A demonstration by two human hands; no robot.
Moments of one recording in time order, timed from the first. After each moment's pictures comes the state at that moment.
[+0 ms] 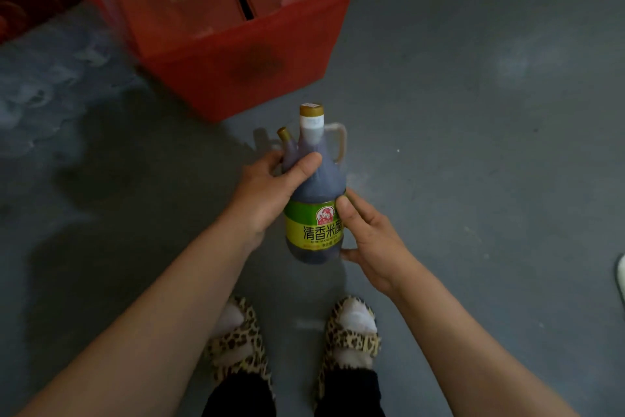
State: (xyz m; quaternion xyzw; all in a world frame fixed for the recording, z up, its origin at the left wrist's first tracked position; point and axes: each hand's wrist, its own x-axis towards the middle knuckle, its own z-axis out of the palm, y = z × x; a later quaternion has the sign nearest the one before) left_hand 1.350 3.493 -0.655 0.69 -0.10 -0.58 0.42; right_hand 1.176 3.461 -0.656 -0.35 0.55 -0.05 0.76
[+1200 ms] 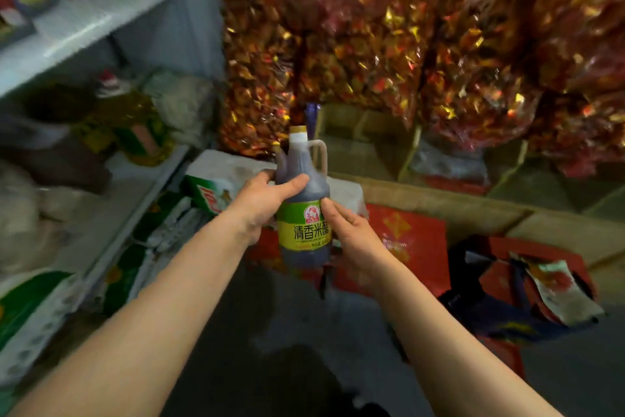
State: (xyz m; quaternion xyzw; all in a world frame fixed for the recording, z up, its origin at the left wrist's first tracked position) left_hand 1.722 3.880 0.064 0.73 0.06 -0.20 0.65; right_hand 1.649 3.729 0.026 -0.61 0.19 0.11 0.76
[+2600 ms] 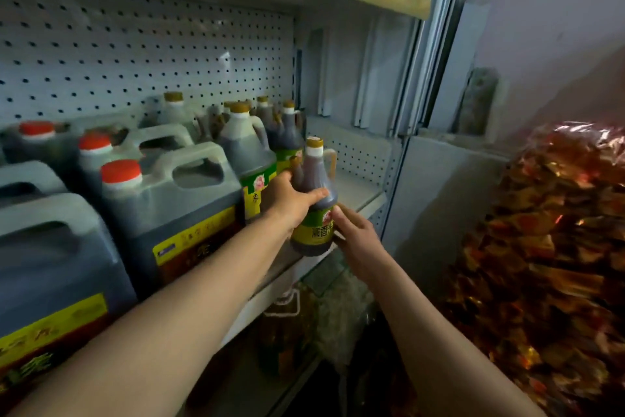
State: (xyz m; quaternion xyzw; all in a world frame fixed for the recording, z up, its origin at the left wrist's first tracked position) left_hand 2.250 4.210 0.237 0.80 0.18 0.19 0.54; right_hand 2.308 4.079 0.146 -0.64 -0.16 0.15 0.73
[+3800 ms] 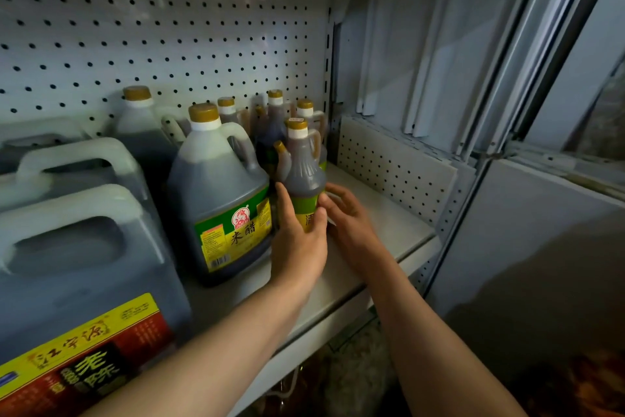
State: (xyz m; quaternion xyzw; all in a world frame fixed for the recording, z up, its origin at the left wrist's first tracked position) left_hand 2.375 4.209 0.184 0.77 0.32 0.26 0.49; right_hand 2.503 4.172 0.127 -0.54 -0.24 0.21 0.78
